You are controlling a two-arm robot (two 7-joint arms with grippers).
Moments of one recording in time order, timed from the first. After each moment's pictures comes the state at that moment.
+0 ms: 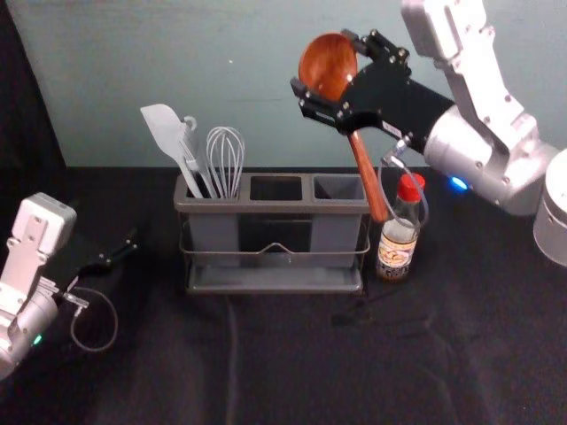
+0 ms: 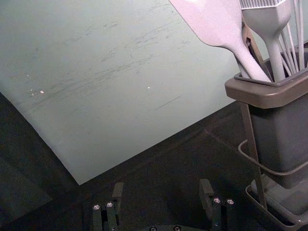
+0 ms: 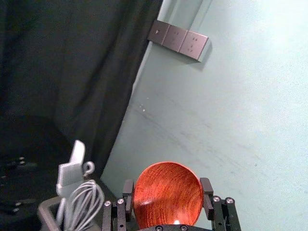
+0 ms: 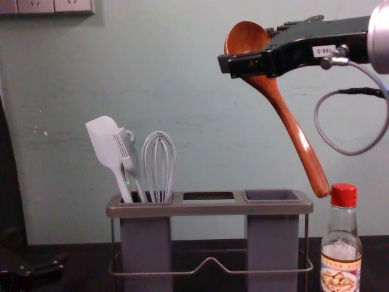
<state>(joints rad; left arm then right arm) -0.20 0.60 0.45 -1.41 -0.25 -0.12 0.03 0.45 0.40 -0.39 -1.82 0.08 0.32 0.34</state>
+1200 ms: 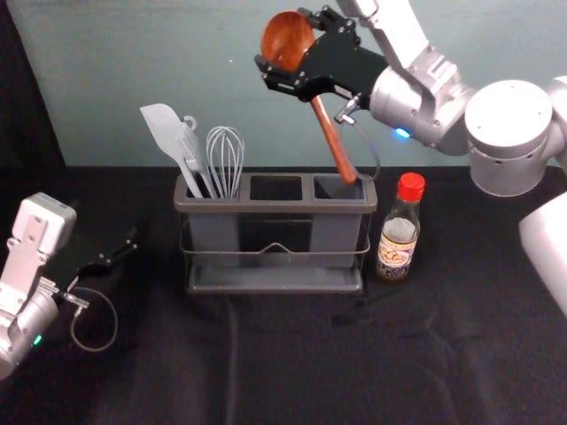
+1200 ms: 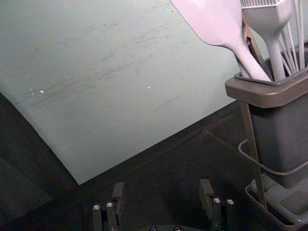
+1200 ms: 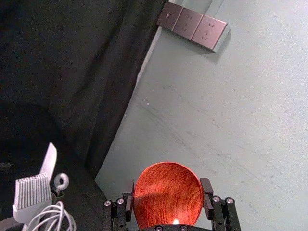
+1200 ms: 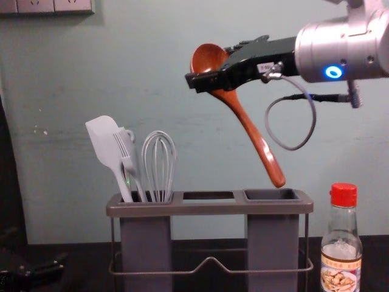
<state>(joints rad) -0.20 0.60 0.45 -1.41 -0.25 -0.12 0.03 0.69 0.26 -0.47 -1.46 -0.01 0.24 0.42</state>
